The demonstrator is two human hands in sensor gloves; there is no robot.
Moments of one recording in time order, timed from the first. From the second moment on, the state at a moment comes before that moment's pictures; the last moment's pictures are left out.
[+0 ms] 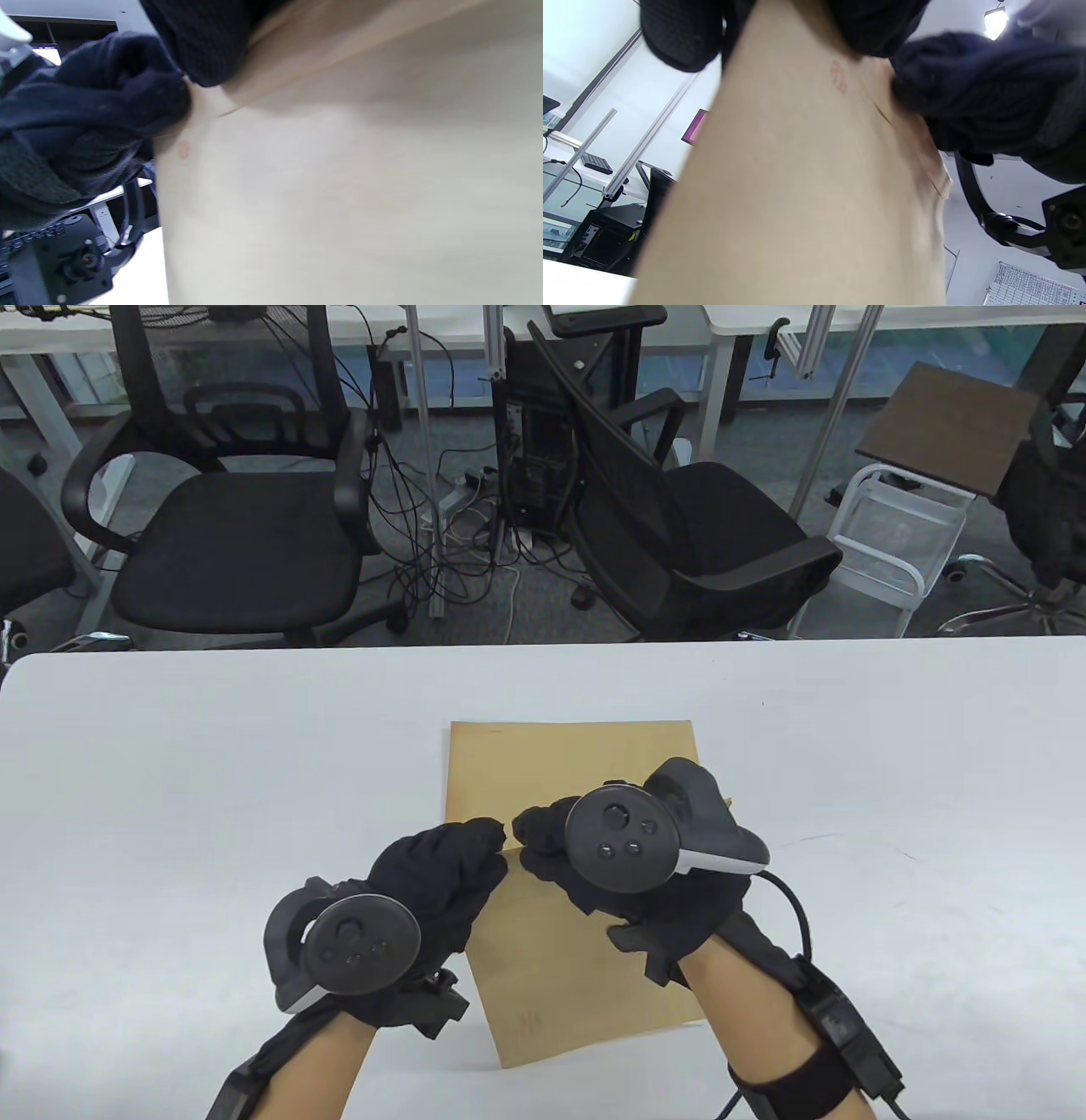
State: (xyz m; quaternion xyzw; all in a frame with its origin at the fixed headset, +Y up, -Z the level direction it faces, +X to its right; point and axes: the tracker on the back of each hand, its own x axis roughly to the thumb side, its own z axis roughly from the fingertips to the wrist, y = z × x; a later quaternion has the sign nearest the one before) left_hand -0.157 -0.550 -0.220 0.18 -0.25 0.27 0.91; right_hand 0.060 -0.491 -0.258 0.36 0.01 0.92 0.12
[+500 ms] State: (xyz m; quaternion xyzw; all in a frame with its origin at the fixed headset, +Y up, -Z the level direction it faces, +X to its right) left_hand -0.176 -0.553 -0.221 0.20 -0.24 0.31 0.90; right_hand 0.170 -0.509 -0.257 0.29 -0.03 0.92 0.26
